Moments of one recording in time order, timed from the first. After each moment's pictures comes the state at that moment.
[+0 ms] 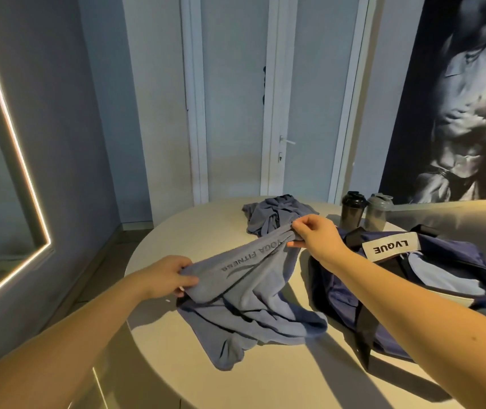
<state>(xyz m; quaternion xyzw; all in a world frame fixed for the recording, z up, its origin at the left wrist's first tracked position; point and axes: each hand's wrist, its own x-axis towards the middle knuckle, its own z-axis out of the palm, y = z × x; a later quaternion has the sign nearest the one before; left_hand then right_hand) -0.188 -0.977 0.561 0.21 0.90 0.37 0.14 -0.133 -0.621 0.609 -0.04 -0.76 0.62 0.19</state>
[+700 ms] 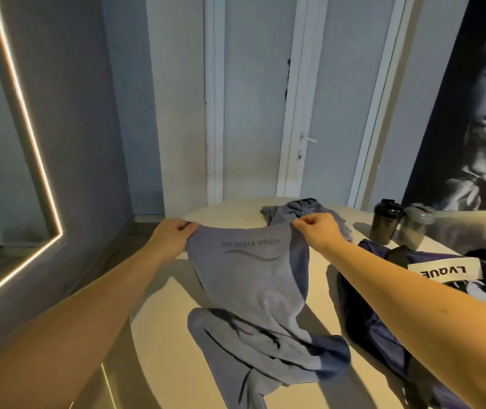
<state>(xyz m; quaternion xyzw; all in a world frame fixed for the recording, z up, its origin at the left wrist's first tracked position) -0.285 -0.982 0.595 0.07 0.90 0.43 -0.10 -0.249 -0.641 0.609 -0.09 -0.86 0.47 0.18</state>
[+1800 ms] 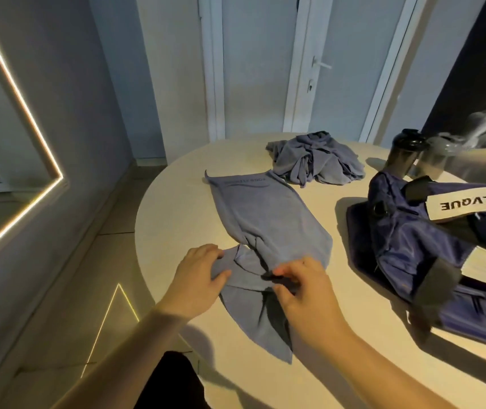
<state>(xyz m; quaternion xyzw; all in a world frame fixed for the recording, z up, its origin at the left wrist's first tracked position) -0.155 -0.958 0.443 0.18 0.95 0.26 -0.04 -0.056 -0.732 0.477 0.00 -0.90 0.42 0.15</state>
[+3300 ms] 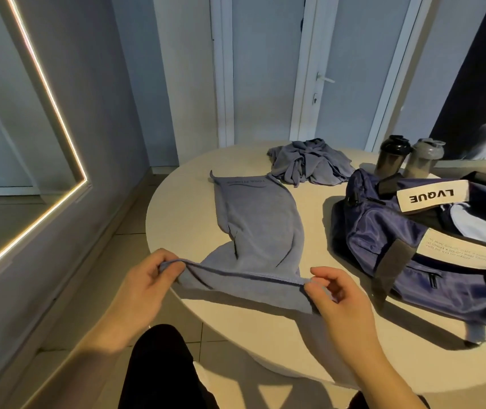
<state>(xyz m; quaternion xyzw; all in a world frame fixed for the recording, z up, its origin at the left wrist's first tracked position) -0.004 -0.990 0.506 0.11 0.84 0.51 -0.14 0.052 -0.678 0.487 -0.06 -0.75 0.63 0.17</state>
